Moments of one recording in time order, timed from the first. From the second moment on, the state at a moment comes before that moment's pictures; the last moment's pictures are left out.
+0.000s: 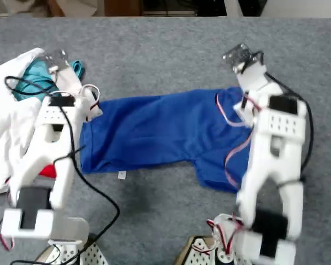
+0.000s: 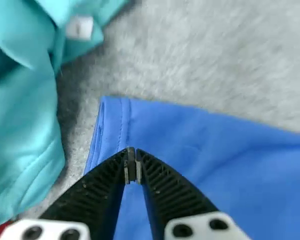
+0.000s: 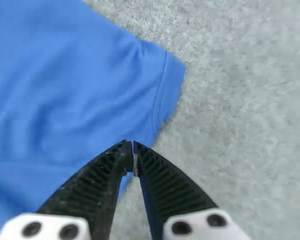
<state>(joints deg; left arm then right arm) -3.5 -1.1 26.5 42.9 13.1 10.9 -10.4 20.2 59.2 36.1</state>
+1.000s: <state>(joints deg) -9.2 21.6 -0.8 56.8 13.1 13.2 31.8 -19.5 74.0 32.7</state>
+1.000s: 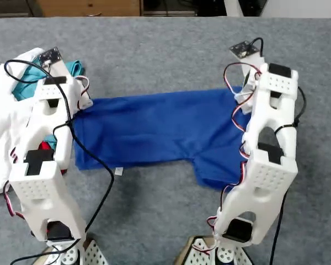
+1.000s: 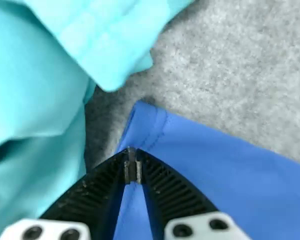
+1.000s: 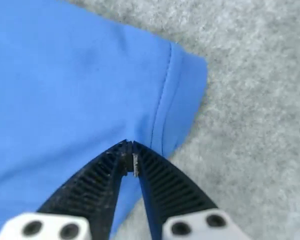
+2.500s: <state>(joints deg) -3.8 -14.9 47.7 53.8 1.2 16.7 -4.2 34.2 56.0 44.8</state>
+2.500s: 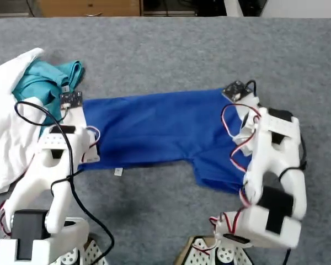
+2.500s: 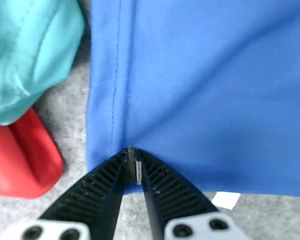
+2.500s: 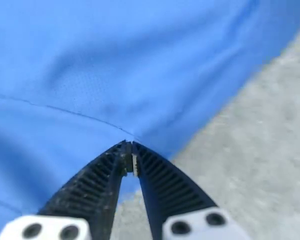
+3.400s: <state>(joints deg) -6.4 -57.1 75.4 47.2 -1.1 9.2 -54.9 71.7 73.5 71.1</state>
